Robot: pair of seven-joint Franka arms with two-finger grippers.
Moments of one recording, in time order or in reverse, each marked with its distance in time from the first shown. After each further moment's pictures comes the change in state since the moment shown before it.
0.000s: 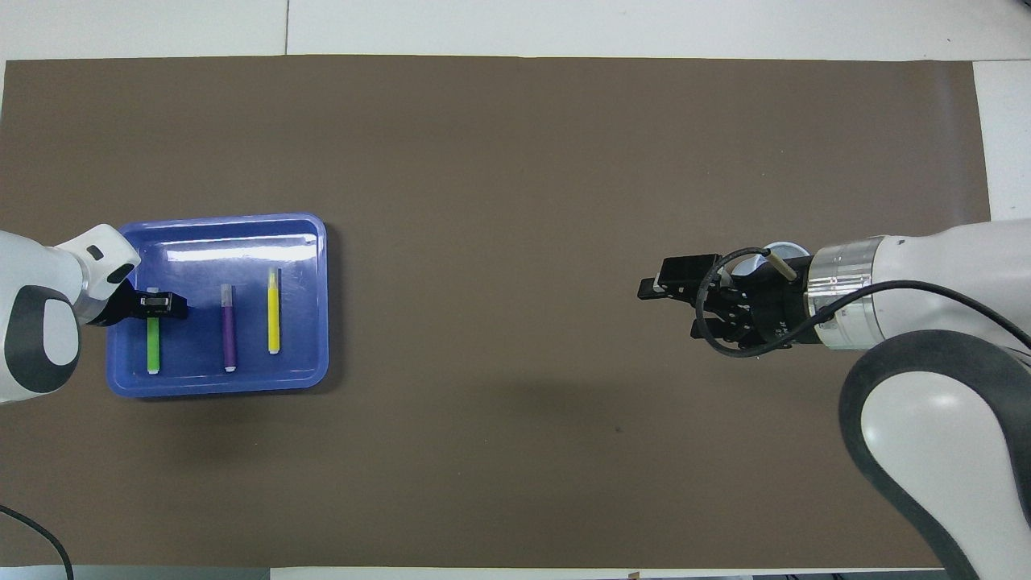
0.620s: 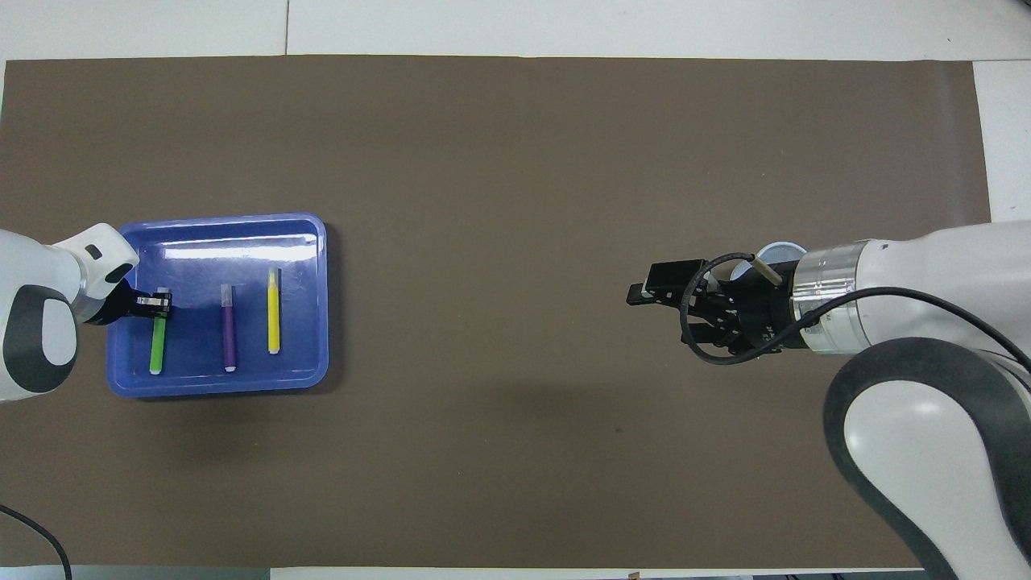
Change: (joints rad) left arm 0.003 0.000 0.000 0.005 0.024 0.001 0.000; right arm 0.000 0.000 0.017 0.000 0.000 0.001 0.020
